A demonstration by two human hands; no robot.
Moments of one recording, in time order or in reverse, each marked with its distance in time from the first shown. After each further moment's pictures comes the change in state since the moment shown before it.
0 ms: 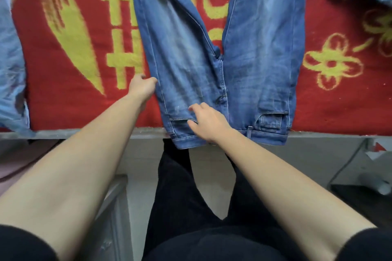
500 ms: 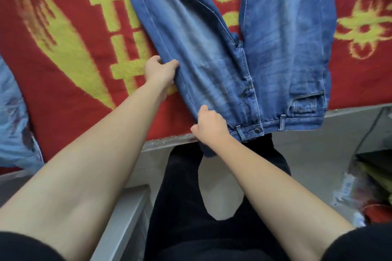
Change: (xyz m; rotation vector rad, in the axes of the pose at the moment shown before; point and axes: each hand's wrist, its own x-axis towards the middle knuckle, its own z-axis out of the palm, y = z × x) left_hand 0.047 0.034 0.006 -0.228 -0.136 0.140; right_hand 0.066 -0.064 0.067 0.141 0.149 0.385
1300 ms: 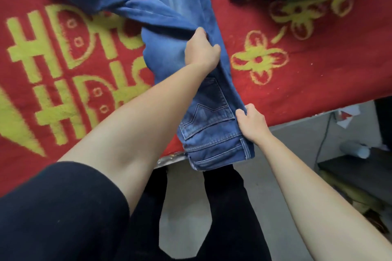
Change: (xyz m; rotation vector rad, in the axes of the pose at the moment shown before) left_hand -0.090 0.132 0.311 0.465 -0.127 0.546; right_hand -0.001 0.300 -0.170 0.504 0.225 0.290
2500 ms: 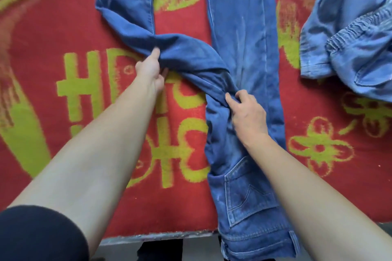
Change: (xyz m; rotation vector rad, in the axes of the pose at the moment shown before) left_hand 0.194 -0.133 -0.192 -1.298 0.332 -0.573; right_hand 0.132 -0.241 0.050 -0.721 0.247 -0.639
